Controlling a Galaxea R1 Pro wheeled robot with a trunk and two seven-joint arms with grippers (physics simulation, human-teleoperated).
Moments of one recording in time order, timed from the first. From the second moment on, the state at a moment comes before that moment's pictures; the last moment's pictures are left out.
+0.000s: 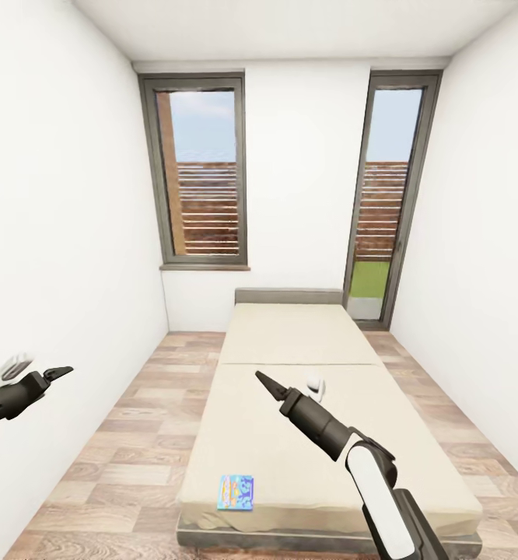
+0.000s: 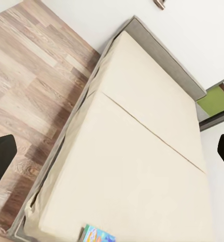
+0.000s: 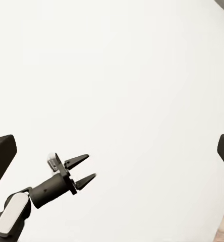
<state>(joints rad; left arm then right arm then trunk) -0.66 0.33 0.78 -1.04 0.04 0.96 -0.62 -0.28 0.09 0.14 -1.44 -0.85 0.51 0.45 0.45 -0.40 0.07</state>
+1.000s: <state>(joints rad) -0.66 0.32 0.79 -1.04 0.04 0.96 -0.63 -0.28 0.08 0.12 -1.42 -1.02 0.64 0.21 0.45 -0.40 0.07</state>
